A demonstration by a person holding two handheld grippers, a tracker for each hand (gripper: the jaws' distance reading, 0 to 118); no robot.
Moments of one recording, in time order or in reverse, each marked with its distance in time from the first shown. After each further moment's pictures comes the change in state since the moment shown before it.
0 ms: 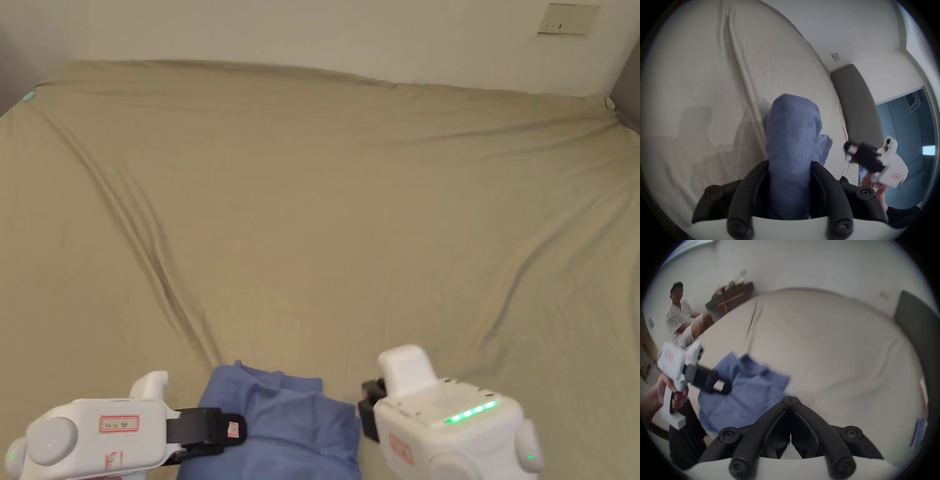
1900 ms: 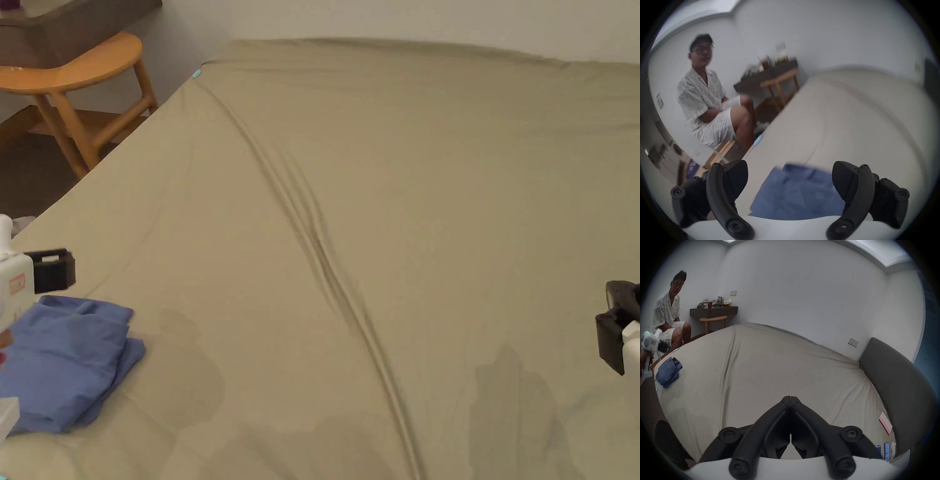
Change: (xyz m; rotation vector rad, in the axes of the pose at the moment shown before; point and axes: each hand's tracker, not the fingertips) left arm -0.123 0.109 0.305 0.756 1.099 -0.280; right arm -0.047 0.089 0.040 0.234 -0.295 0.135
